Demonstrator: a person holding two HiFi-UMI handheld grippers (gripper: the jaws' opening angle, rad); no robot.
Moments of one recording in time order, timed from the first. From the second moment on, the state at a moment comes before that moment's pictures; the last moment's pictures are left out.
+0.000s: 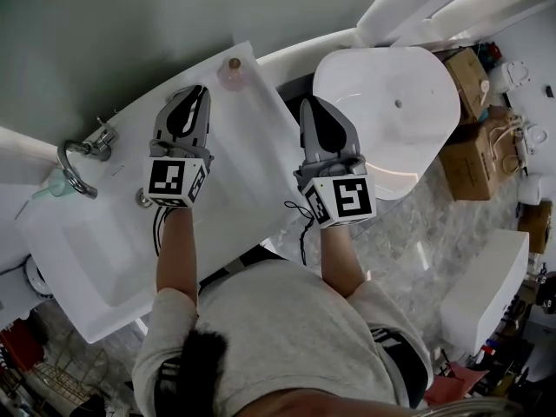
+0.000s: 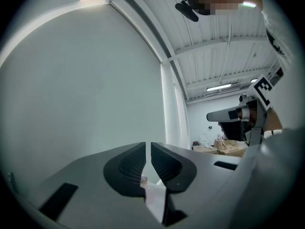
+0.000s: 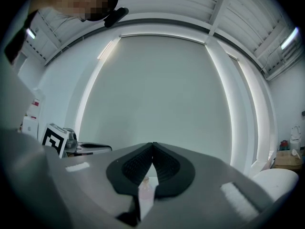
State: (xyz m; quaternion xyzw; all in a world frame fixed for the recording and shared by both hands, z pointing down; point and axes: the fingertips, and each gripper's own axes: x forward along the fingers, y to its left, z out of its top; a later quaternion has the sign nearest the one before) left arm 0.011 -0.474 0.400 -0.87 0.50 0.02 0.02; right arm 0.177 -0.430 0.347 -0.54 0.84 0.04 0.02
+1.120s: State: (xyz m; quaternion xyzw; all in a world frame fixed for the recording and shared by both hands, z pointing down) left arm 0.067 -0.606 0.560 -0.83 0.55 -0.06 -0.07; right arm 0.199 -0.487 0.409 -0.52 0.86 -0.01 -0.01
